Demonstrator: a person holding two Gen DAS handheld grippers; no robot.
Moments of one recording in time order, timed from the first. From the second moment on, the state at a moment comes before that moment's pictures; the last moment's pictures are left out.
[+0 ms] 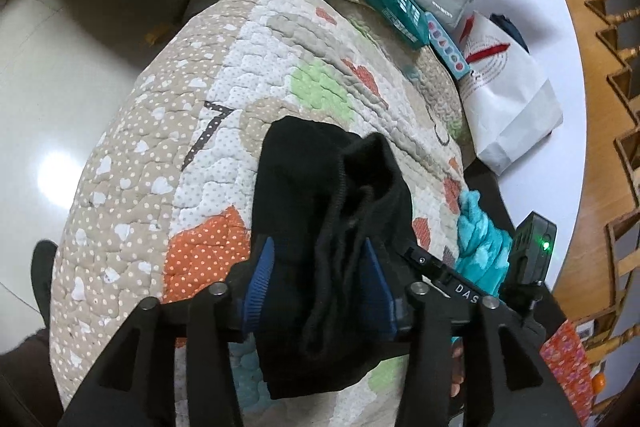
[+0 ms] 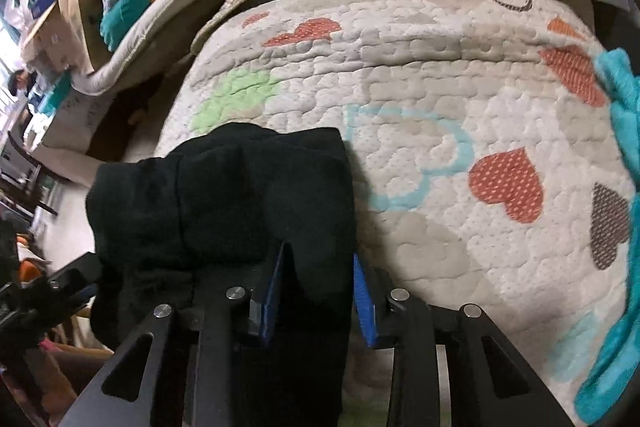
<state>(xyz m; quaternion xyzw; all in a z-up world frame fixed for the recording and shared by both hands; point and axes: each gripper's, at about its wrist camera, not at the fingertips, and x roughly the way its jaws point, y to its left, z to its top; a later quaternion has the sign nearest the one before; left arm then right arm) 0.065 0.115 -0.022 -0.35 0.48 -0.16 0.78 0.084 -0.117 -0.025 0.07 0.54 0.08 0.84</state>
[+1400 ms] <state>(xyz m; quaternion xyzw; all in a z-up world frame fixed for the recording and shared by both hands) 0.079 0.089 0.004 -0.30 0.46 -0.18 0.82 0.111 -0.093 0.022 0.17 0.50 0.21 0.82</state>
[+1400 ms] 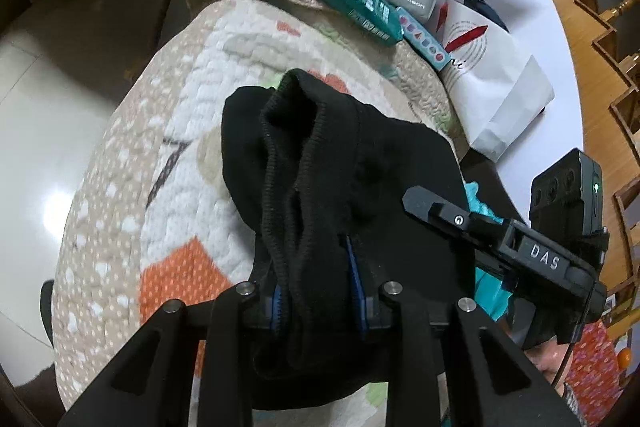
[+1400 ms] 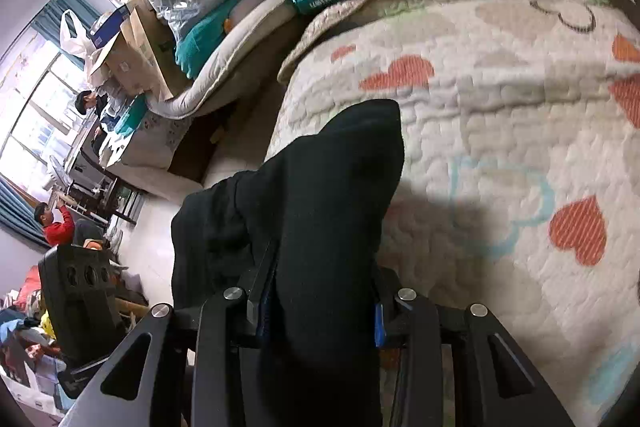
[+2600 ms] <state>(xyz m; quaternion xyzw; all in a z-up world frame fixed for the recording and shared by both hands) 0.148 0.087 -0.010 -0.31 0.49 -0.15 0.80 0.172 -0.149 -0.026 0.21 0.53 0.12 0.81</state>
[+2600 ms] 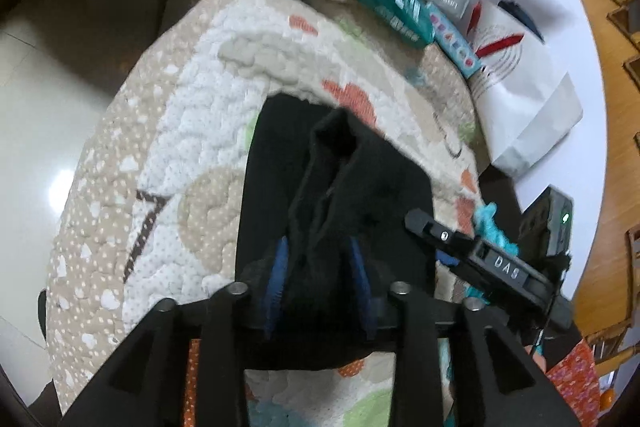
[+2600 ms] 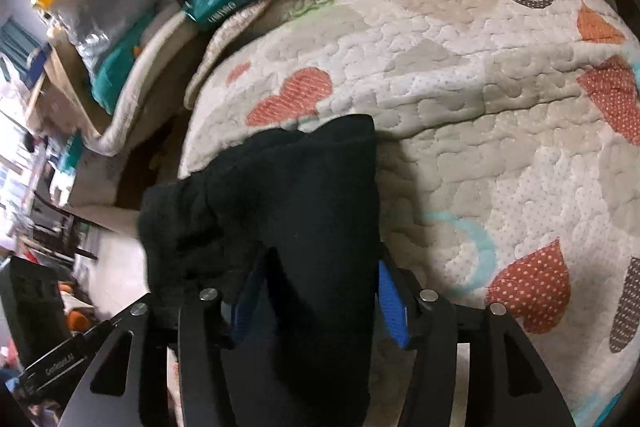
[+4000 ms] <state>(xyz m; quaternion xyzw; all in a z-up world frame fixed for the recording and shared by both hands) 0.203 0.121 -0.026 -0.34 0.53 -0.10 0.77 0.203 -0.093 -0.025 0.17 0.52 0.11 0.83</state>
